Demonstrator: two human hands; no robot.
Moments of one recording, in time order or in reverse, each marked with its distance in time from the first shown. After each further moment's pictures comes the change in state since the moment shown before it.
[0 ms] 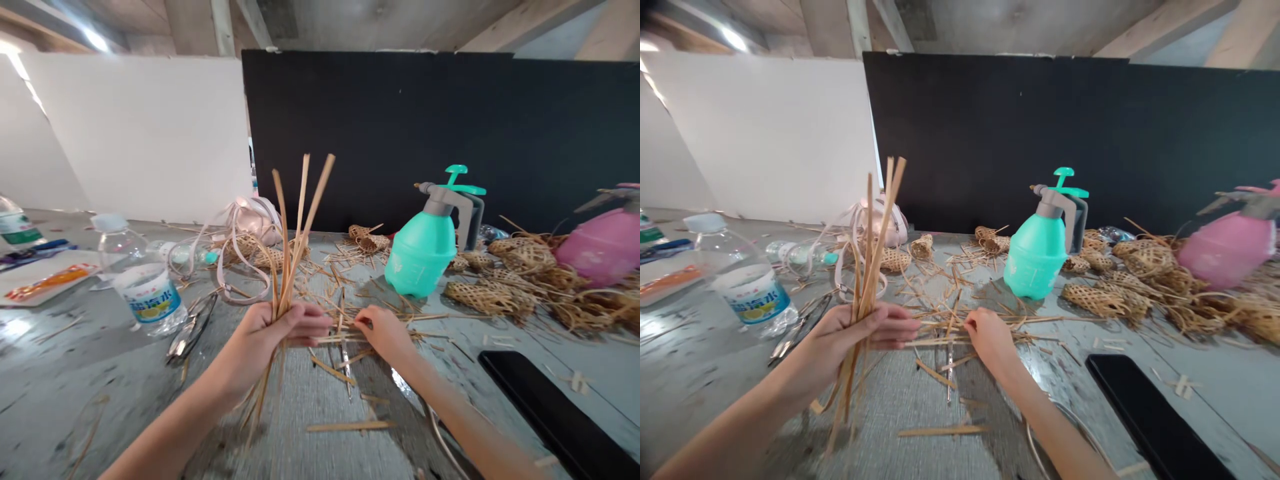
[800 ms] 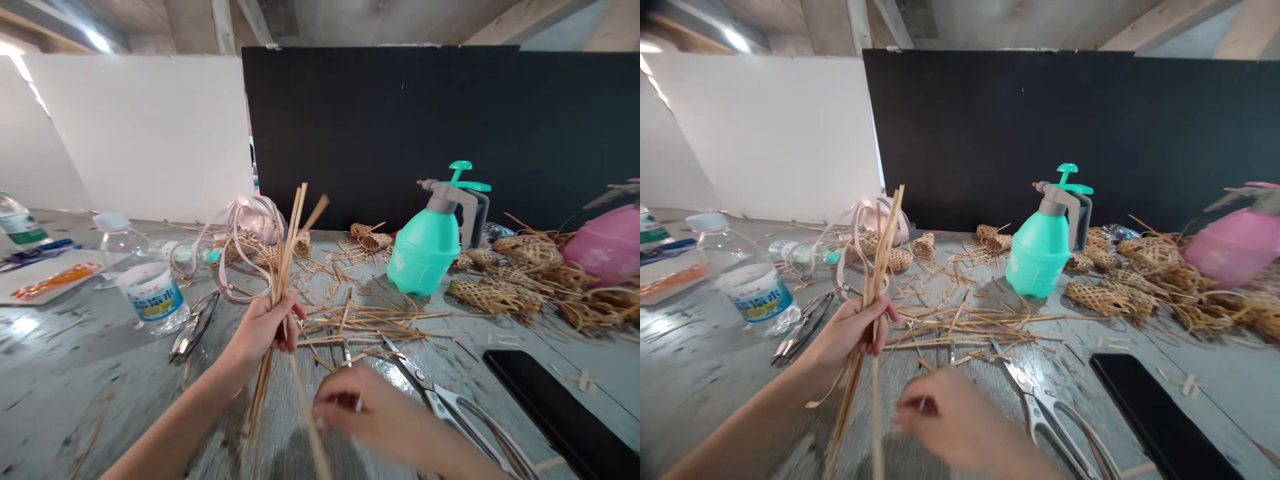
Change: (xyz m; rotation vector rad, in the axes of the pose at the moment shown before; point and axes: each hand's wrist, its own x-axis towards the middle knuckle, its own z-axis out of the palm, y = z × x) left_hand 0.018 -0.020 -0.011 0.068 0.145 -0.062; right_hand -0.076 -0.077 0.003 0.305 -0.479 -0.160
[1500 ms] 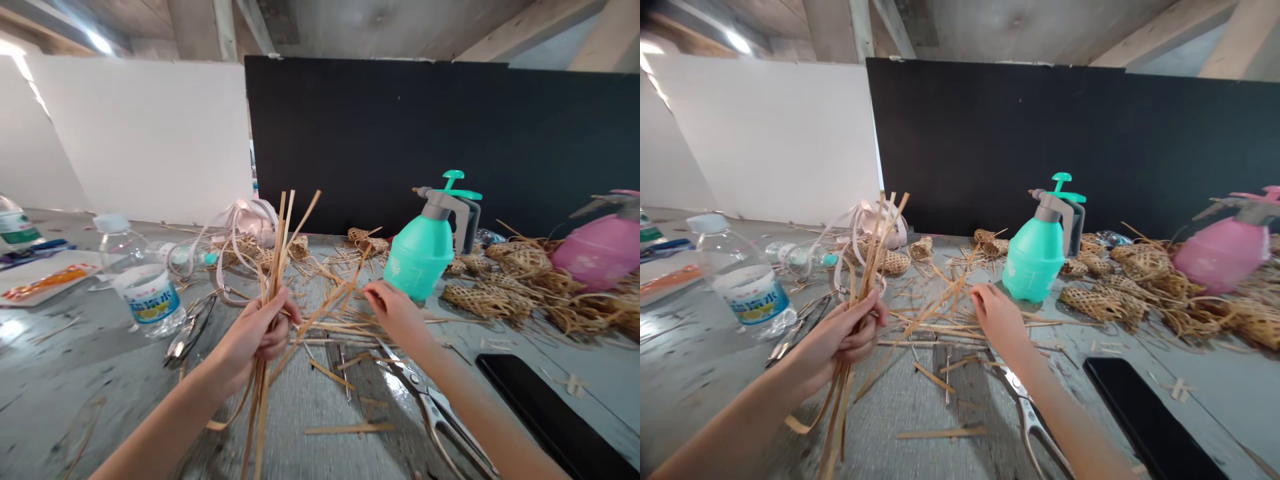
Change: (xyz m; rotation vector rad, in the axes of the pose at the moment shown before) left_hand -0.007 0.007 -0.003 -0.286 -0.161 -0.047; right_hand 0.040 0.055 -0.085 -0.491 0.647 -0.043
